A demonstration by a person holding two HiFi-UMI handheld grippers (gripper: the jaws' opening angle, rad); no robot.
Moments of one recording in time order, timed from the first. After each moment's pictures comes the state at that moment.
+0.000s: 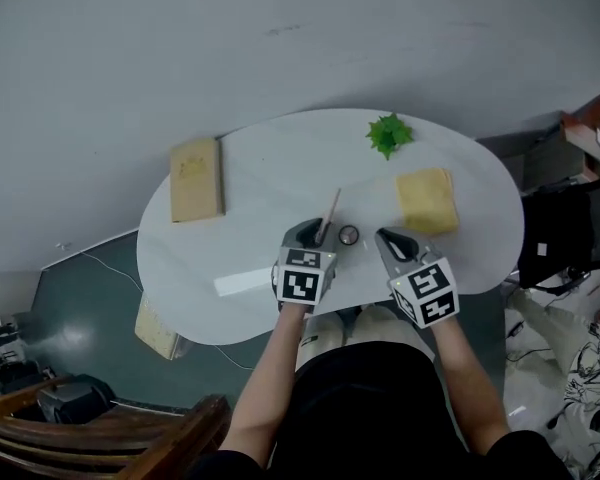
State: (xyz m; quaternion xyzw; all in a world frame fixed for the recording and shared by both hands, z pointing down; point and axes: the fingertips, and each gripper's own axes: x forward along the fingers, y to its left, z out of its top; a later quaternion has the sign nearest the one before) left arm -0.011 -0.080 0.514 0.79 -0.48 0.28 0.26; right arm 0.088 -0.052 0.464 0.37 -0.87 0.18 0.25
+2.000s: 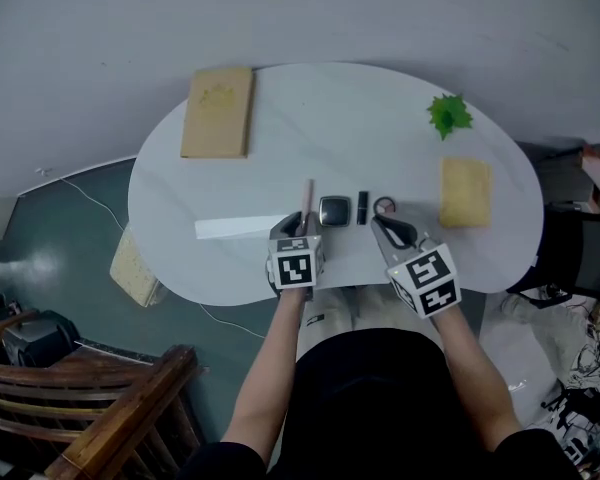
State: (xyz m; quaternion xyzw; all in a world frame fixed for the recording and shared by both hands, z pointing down) left arm -0.143 -0.012 0.617 0.65 -0.60 0.24 0.39; right arm -0.014 -0.028 0.501 0.26 -0.89 0.17 0.34
